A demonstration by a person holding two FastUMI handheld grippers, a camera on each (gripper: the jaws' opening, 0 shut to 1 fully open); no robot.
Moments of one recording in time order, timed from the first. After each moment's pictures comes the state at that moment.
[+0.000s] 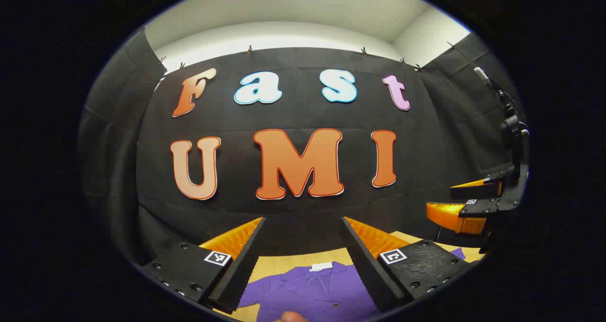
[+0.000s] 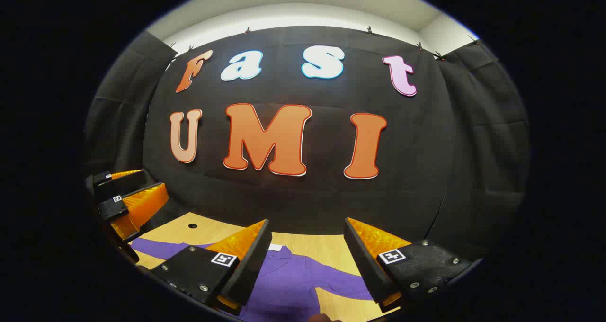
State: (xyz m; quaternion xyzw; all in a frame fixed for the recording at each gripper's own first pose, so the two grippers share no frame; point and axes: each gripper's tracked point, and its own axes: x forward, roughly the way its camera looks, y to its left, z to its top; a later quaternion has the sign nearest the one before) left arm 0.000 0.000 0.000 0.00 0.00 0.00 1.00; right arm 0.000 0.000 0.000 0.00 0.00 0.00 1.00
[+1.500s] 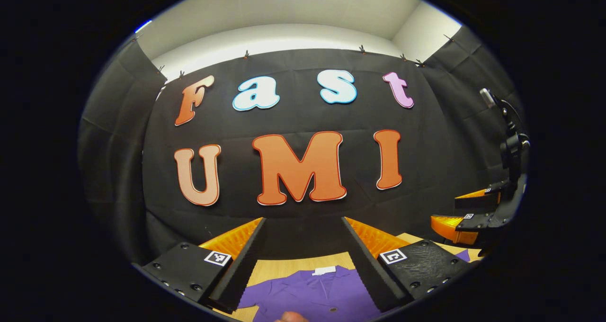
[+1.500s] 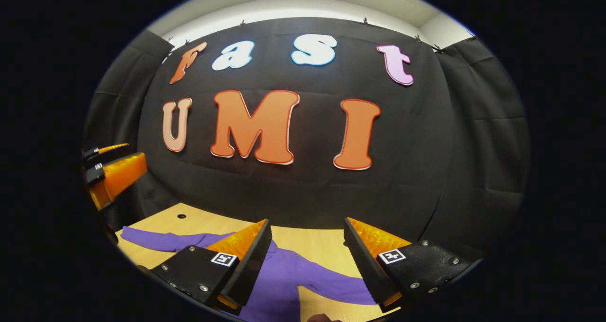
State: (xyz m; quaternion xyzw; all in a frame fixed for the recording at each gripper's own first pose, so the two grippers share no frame) left arm 0.010 -0.025 0.015 0.02 -0.01 0.03 1.00; right arm 0.023 -0.069 -0.046 0.00 0.03 -0.03 1.00
